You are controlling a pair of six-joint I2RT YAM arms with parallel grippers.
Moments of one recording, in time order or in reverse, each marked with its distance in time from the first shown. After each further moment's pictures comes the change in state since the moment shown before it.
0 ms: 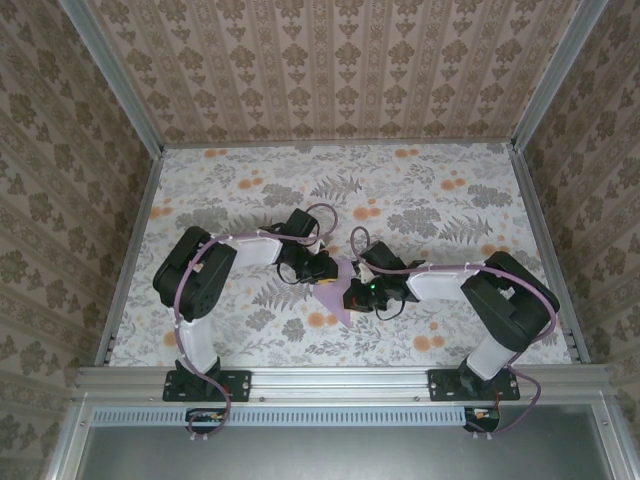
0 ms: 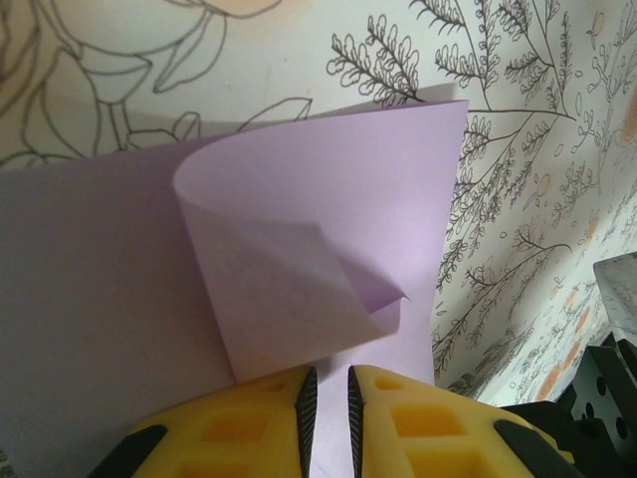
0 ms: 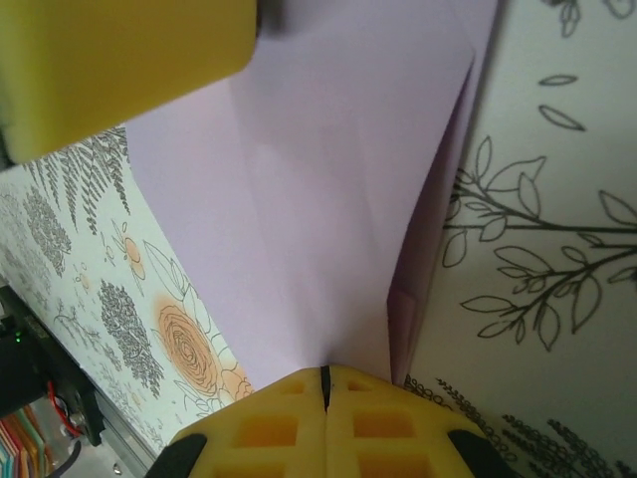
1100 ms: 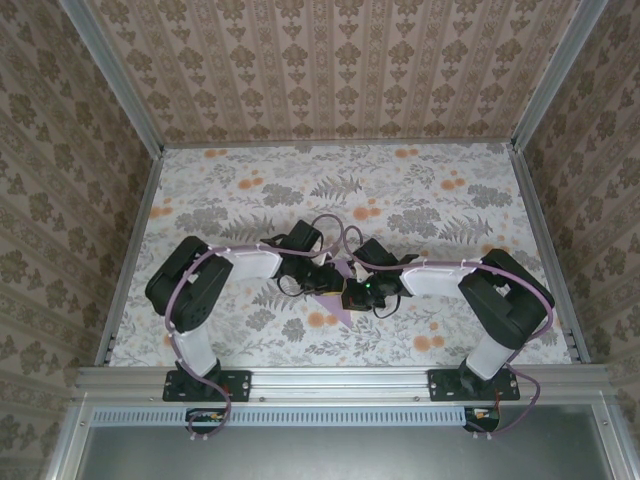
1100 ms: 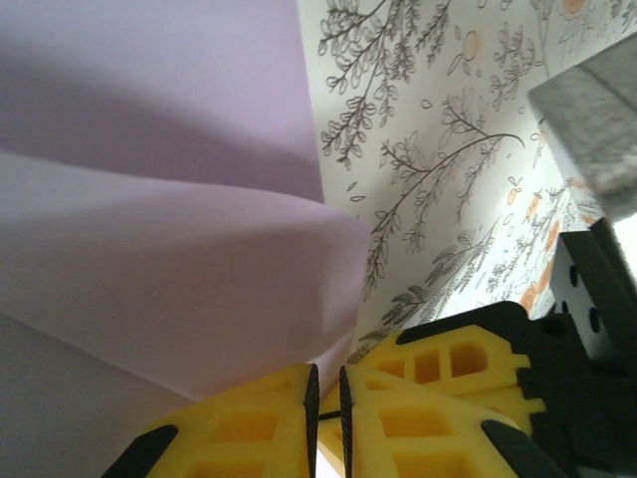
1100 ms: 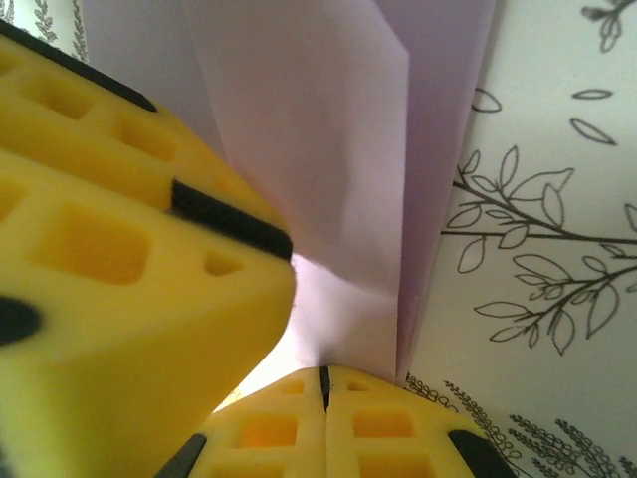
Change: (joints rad) left arm -0.079 -0.079 -0.114 0.106 0.073 0.002; right arm 0.023 0.028 0.085 -0.146 0.056 -0.060
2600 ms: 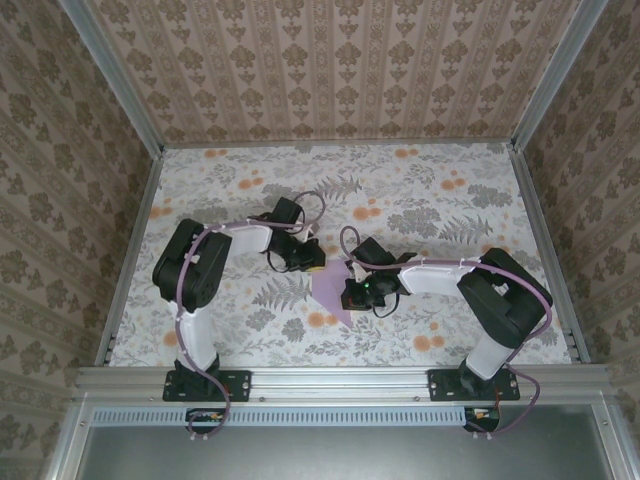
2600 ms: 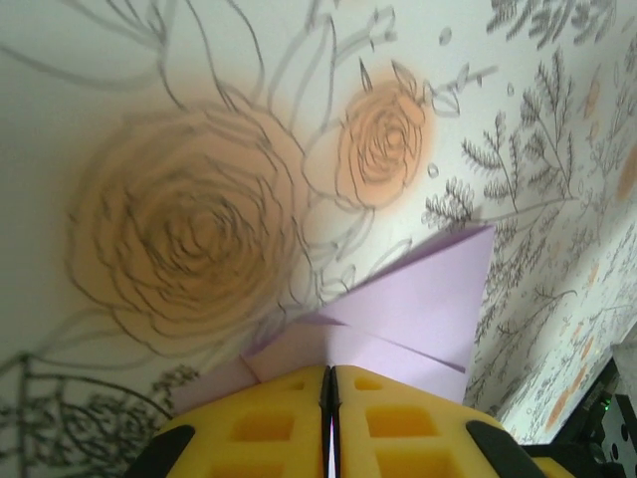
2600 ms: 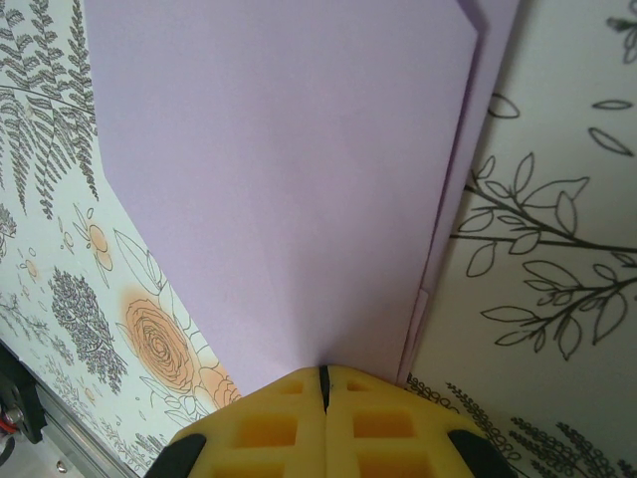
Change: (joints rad) left arm 0.210 0.133 0.187 -0.151 -0.043 0.124; right arm 0.006 0.011 0.022 -0.043 0.011 -0.045
